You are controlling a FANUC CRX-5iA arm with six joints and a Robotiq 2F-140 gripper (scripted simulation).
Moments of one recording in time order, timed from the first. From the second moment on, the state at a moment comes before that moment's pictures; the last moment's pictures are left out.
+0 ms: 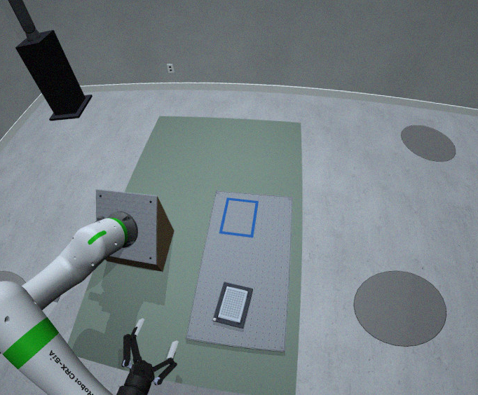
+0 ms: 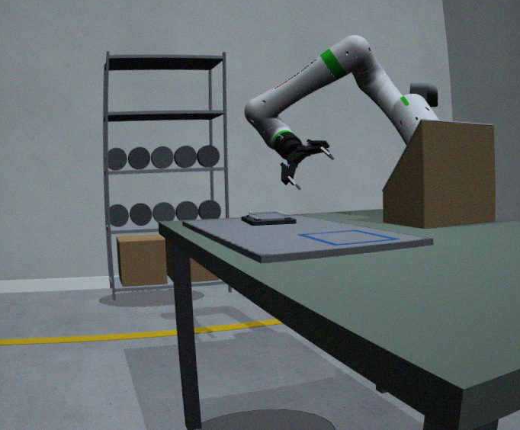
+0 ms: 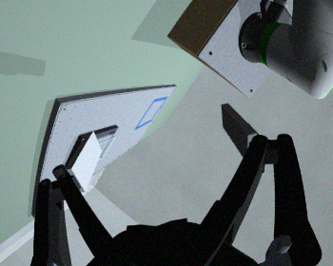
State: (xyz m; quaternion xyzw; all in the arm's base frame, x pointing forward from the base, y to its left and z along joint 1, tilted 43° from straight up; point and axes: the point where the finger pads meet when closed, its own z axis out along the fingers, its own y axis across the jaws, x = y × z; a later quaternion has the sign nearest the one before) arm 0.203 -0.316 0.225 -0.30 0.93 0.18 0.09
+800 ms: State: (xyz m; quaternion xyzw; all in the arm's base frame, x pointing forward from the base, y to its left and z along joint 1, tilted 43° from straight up) arm 0.294 -0.279 0.232 -0.58 0.80 0.13 0.07
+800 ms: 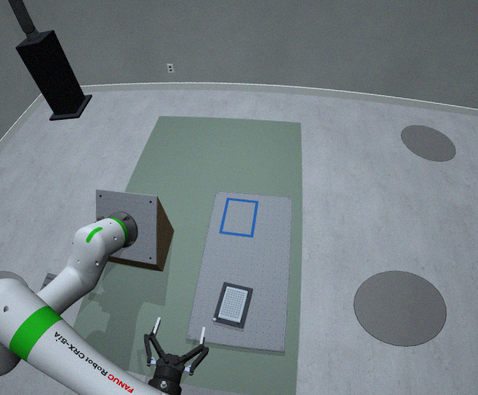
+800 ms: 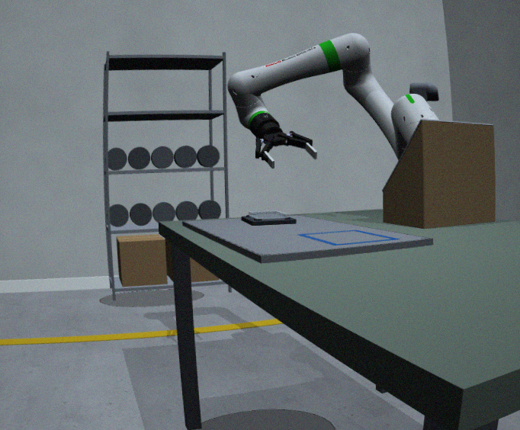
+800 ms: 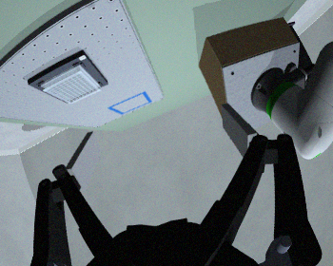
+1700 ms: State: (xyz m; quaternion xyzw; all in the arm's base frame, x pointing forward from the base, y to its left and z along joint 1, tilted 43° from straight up) arm 0.376 -0.218 0.241 -0.80 0.59 0.09 0.05
